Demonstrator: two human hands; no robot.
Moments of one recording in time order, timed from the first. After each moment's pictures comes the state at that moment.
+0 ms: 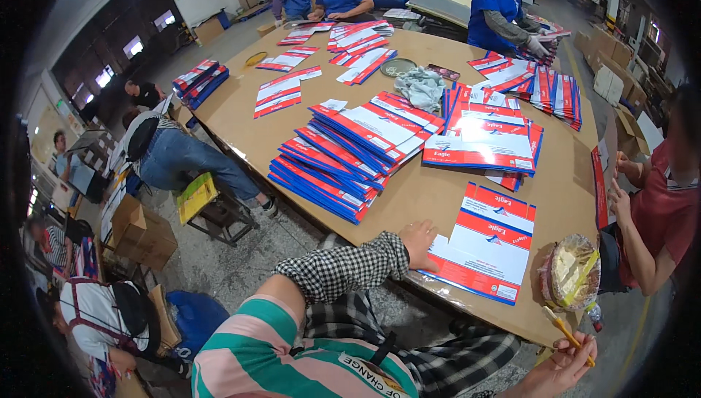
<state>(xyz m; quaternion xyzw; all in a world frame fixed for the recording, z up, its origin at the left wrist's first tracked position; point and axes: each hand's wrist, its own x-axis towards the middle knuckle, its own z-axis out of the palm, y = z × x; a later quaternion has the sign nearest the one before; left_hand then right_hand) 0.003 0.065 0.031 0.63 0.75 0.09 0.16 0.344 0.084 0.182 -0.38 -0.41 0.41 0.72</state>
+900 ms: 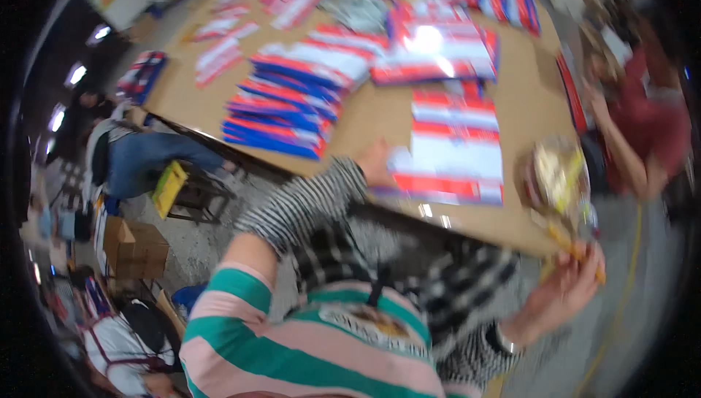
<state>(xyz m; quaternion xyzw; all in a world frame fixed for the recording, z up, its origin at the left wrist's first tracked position) -0.030 0.071 -0.017 0.64 0.73 0.15 0.20 0.331 0.074 0.188 -0.37 -0.41 0.43 0.72</state>
